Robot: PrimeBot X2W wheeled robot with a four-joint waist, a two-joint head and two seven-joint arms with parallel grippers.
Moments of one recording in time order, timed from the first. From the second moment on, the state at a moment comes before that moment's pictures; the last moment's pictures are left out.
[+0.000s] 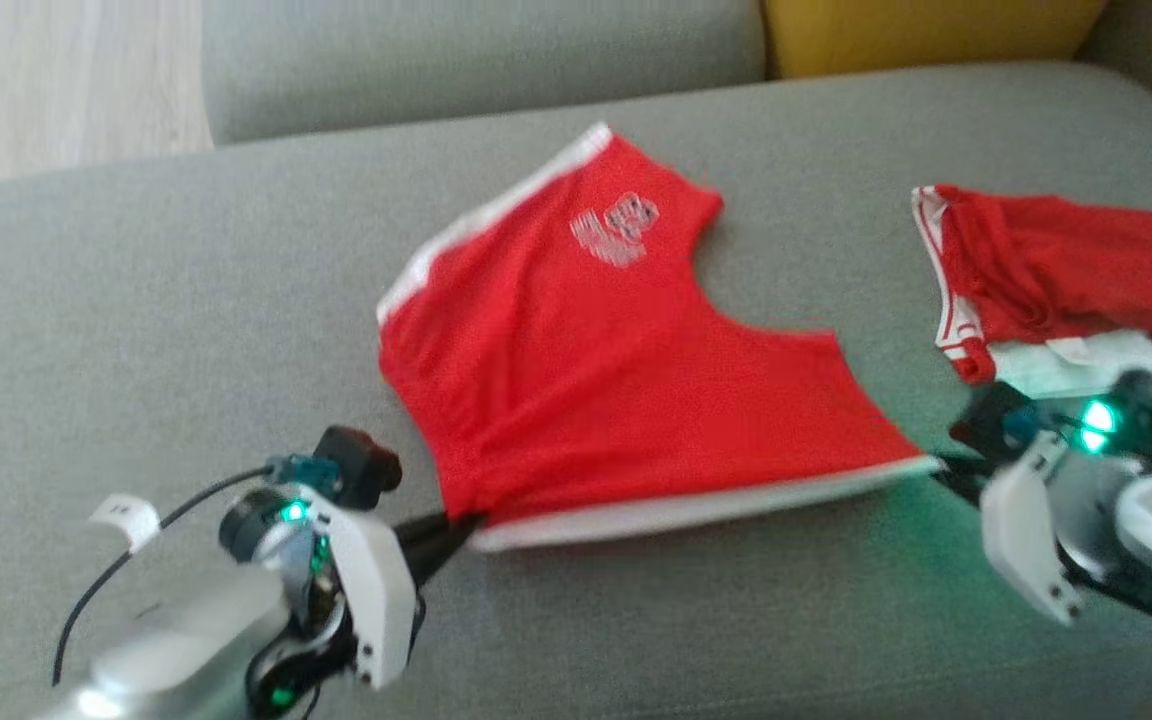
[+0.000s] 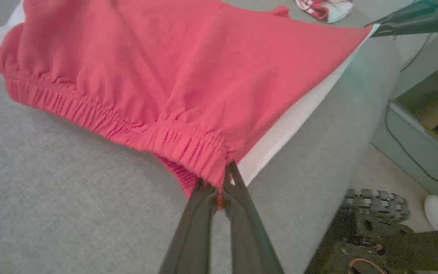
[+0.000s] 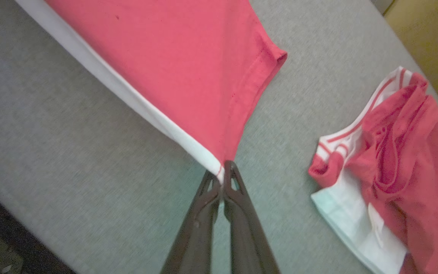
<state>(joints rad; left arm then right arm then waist) -0.57 0.51 -1.23 0.40 -0.95 -0.13 -0.02 -0.71 -0.80 1.29 0.38 0.63 0.13 0.26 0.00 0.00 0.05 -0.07</state>
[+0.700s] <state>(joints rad) -0.43 0.69 -1.23 -0.04 -1.13 -0.05 0.11 -0.69 -1.04 1.30 0.15 0.89 0.13 0.46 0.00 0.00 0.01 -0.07</state>
